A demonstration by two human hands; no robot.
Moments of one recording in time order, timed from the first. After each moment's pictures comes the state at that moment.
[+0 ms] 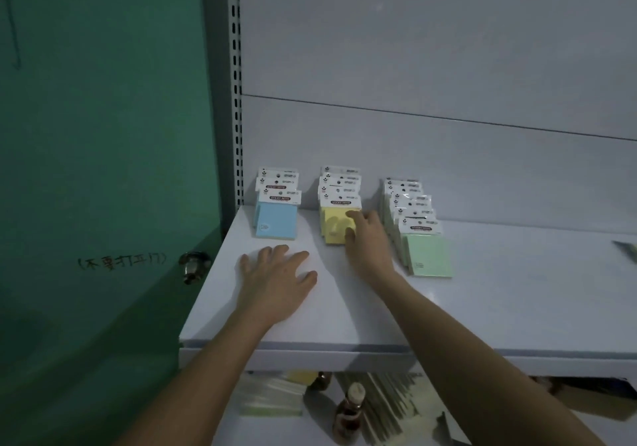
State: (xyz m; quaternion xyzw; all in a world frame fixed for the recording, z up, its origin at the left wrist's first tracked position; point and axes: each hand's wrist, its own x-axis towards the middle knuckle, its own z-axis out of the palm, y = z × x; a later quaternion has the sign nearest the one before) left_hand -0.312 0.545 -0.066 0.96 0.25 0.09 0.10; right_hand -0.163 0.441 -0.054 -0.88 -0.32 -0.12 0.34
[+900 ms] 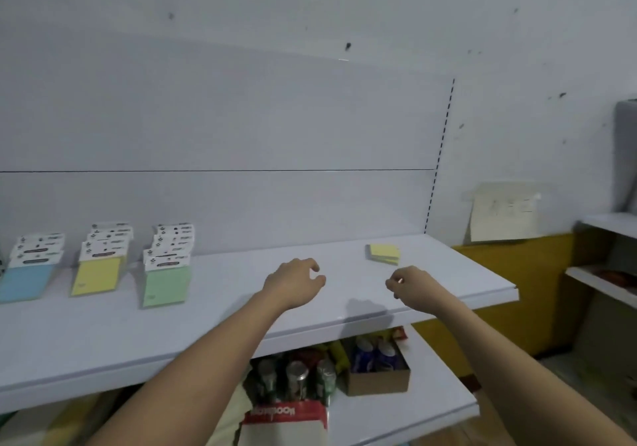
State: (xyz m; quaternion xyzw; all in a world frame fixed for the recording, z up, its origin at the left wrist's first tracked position) left_hand -0.108 0.092 0.026 0.97 0.09 0.05 0.20; right_hand -0.020 -0.141 0.010 -0.96 -0.16 0.03 0.25
